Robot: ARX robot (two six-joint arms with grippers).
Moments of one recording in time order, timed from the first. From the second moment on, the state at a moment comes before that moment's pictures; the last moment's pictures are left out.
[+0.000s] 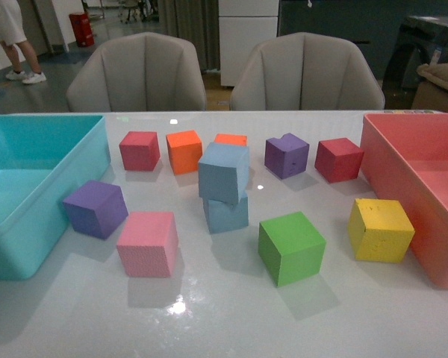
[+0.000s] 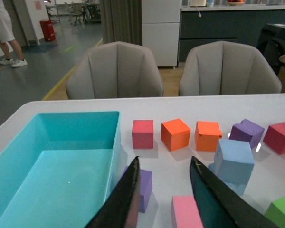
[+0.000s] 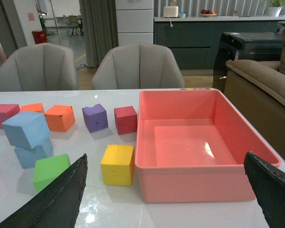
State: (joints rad) left arm -0.34 0.86 0.33 0.50 -0.34 -0.02; right arm 0.00 0.00 0.01 0.00 0.00 0.00
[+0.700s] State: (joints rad) left arm -0.06 0.49 0.08 0.41 -0.04 -0.01; right arm 0.00 0.00 0.01 0.00 0.00 0.00
